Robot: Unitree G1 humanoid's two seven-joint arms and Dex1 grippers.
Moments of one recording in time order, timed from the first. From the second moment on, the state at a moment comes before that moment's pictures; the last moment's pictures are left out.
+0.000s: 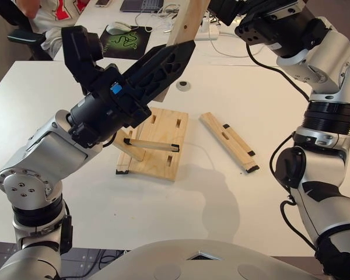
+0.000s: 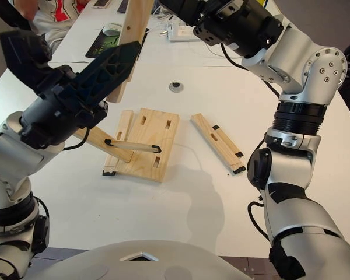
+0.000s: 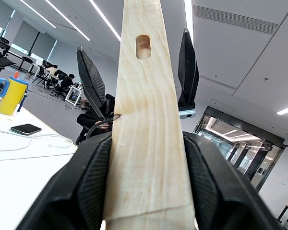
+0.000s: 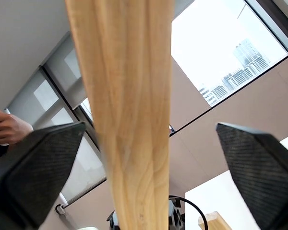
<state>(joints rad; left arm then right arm) -0.36 0.52 0.11 -0.72 -1.74 0.63 0.11 -0.99 -0.39 -0.29 0.24 1.78 1.23 0.29</state>
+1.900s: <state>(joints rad) -0.31 0.72 0.41 -0.55 -1.86 0.52 0.17 -0.26 -0.62 -0.13 -0.35 0.87 0.59 0.94</state>
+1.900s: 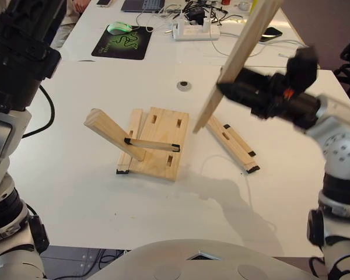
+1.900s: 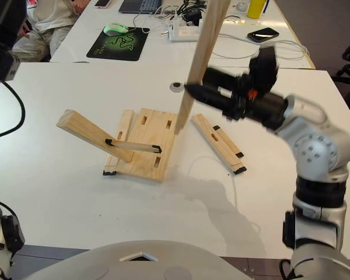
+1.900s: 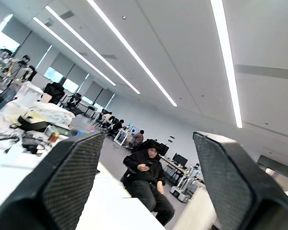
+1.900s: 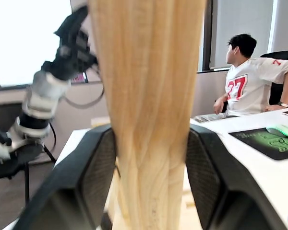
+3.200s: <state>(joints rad) -0.86 0.68 0.19 0.25 -1.37 1.08 -0.29 0.25 -0.17 0.35 -0.27 0.24 -0.31 0.71</state>
